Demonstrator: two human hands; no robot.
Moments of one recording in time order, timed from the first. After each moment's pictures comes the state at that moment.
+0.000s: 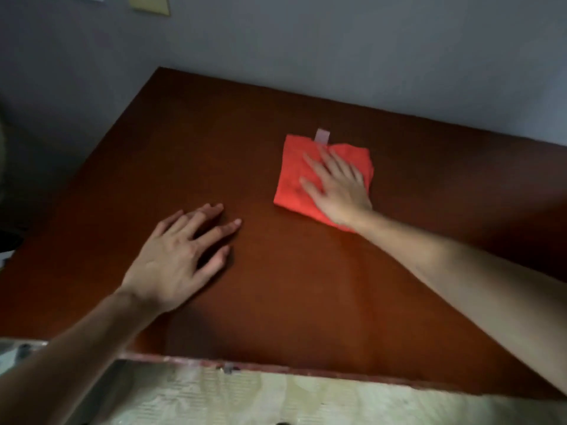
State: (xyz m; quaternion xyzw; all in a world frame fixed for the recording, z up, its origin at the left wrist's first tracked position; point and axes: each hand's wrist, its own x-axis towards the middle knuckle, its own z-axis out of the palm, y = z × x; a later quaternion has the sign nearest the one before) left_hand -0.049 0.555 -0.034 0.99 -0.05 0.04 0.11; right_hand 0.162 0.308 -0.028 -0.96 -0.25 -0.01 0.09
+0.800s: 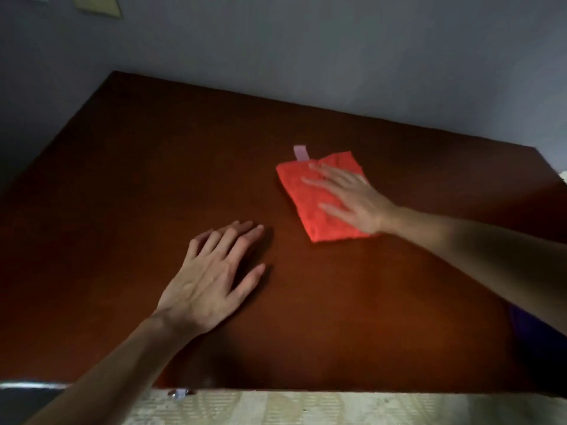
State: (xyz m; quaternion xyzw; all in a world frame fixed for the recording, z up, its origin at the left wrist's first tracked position) left_hand -0.018 0.458 -0.036 0.98 -0.08 0.02 0.18; right_hand 0.210 0.190 -0.017 -0.89 -0.45 0.05 0.04
